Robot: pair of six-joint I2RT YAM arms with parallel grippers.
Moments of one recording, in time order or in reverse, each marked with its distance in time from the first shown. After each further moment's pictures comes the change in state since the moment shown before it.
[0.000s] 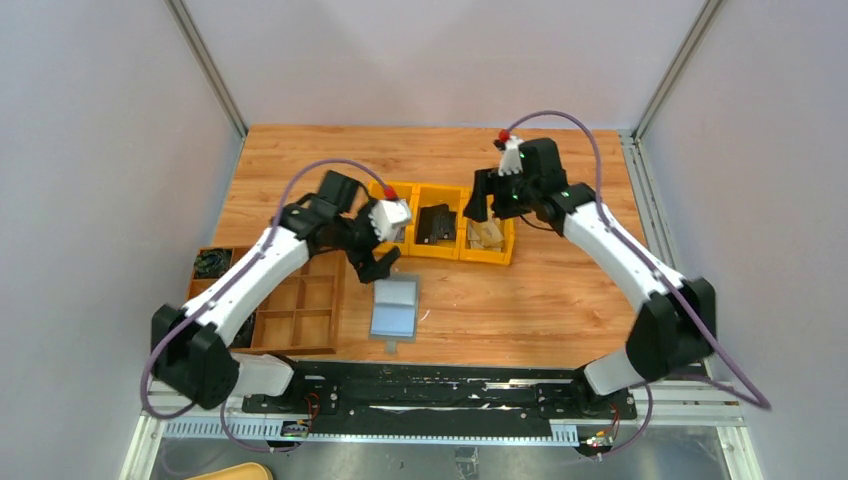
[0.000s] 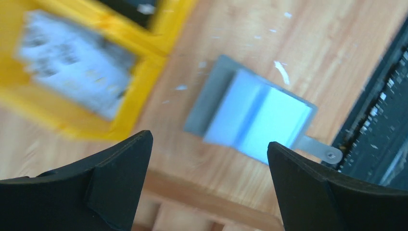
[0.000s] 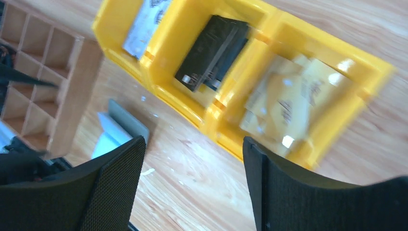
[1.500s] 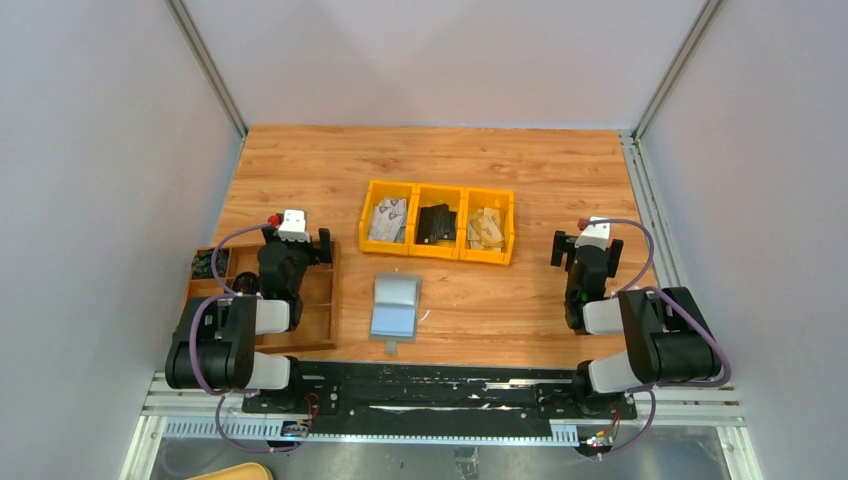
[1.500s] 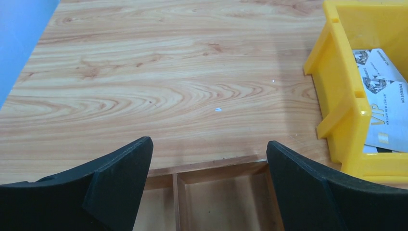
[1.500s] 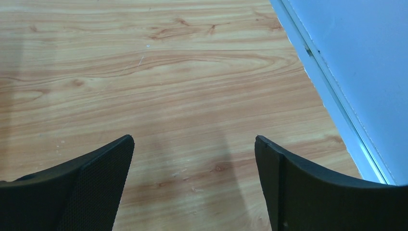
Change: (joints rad) left arm 0.526 -0.008 -0.906 1.803 -0.385 -0.523; right arm -0.326 -0.142 -1.142 1.459 0.772 -0.281
